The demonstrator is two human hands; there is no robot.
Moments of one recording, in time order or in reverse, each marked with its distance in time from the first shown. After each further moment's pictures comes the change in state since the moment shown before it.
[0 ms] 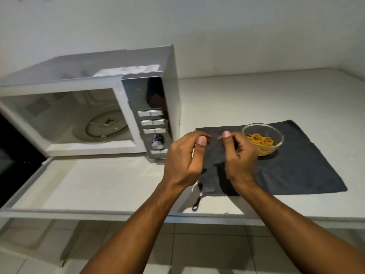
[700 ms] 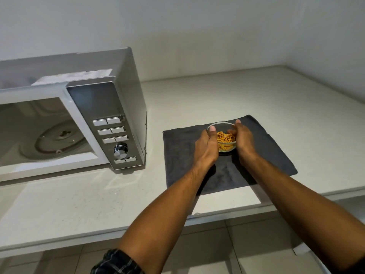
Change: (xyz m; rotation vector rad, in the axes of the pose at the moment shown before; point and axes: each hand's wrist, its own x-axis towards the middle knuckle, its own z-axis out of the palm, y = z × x) left_hand 0.041 0.006 0.173 -0.243 -0.269 -0.701; right_hand 0.085 0.078 -0.075 0.019 0.043 0.739
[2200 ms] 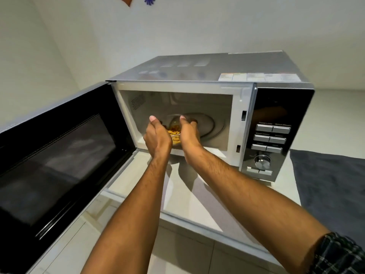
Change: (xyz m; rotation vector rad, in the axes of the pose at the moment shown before) left_hand -0.023 -0.092 -0.446 -0.002 1.124 -0.202; right_hand -0.261 -0.067 0.422 -0.009 -0.757 0.090
